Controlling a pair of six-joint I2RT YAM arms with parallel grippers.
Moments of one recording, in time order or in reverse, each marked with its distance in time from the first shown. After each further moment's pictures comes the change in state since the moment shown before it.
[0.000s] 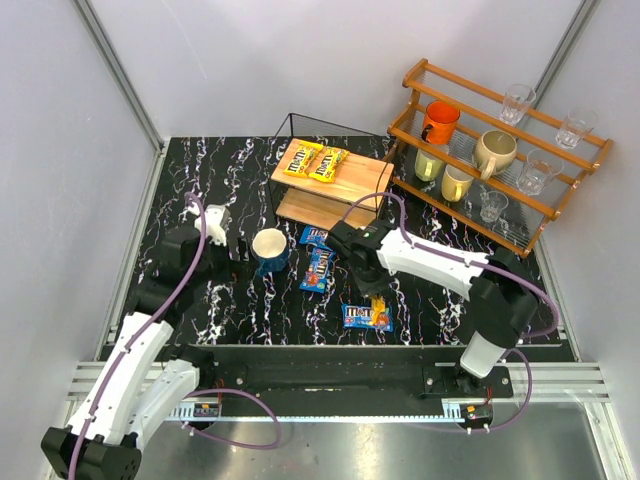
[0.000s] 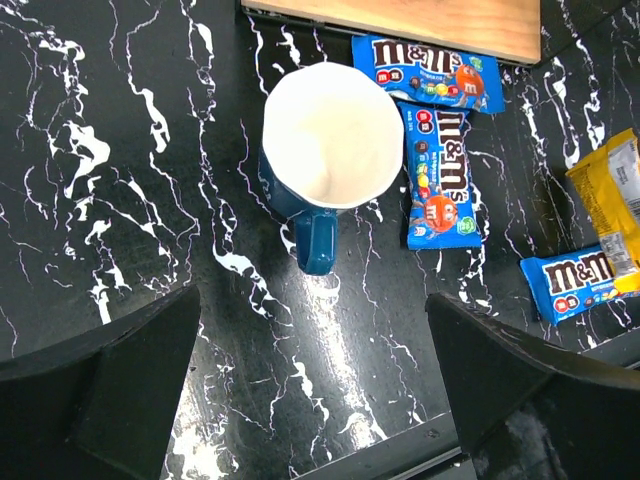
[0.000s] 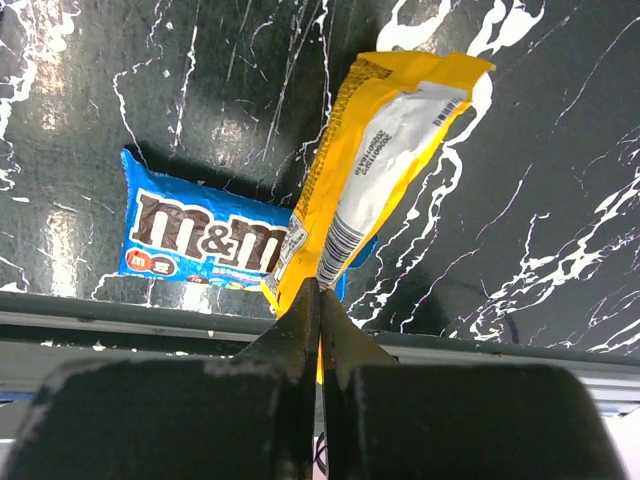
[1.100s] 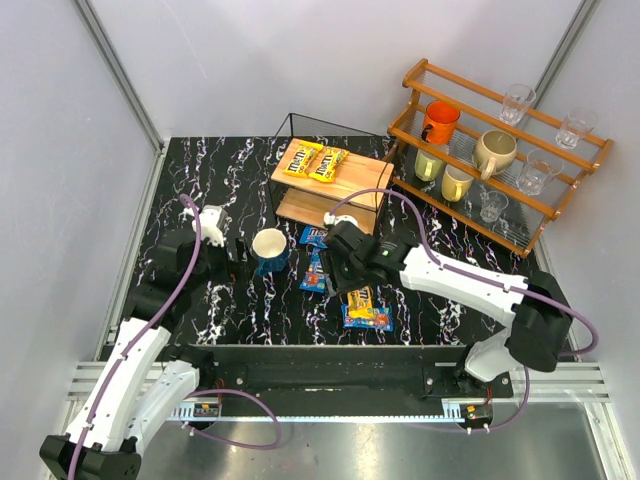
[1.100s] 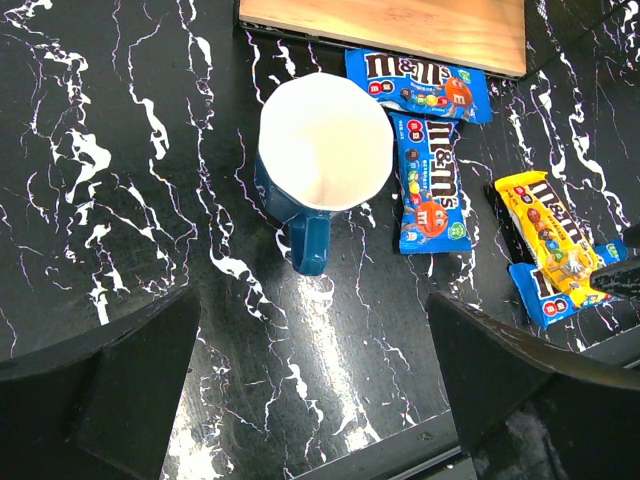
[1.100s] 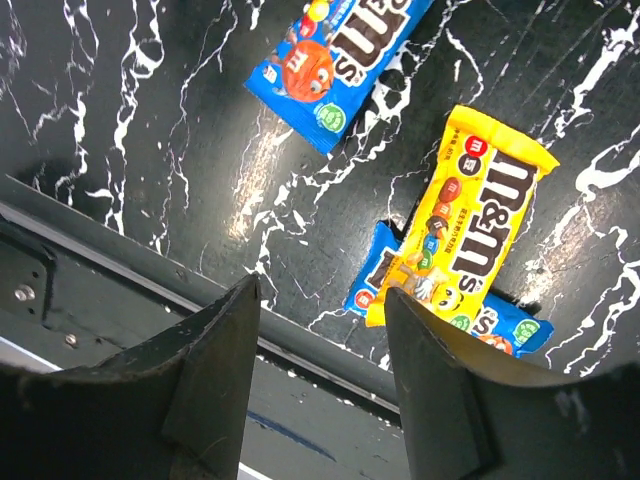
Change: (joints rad) left arm -0.004 -0.040 0.008 -0.009 -0.002 -0.014; right arm 0.106 -0.163 -0.053 0.354 -0.102 0.085
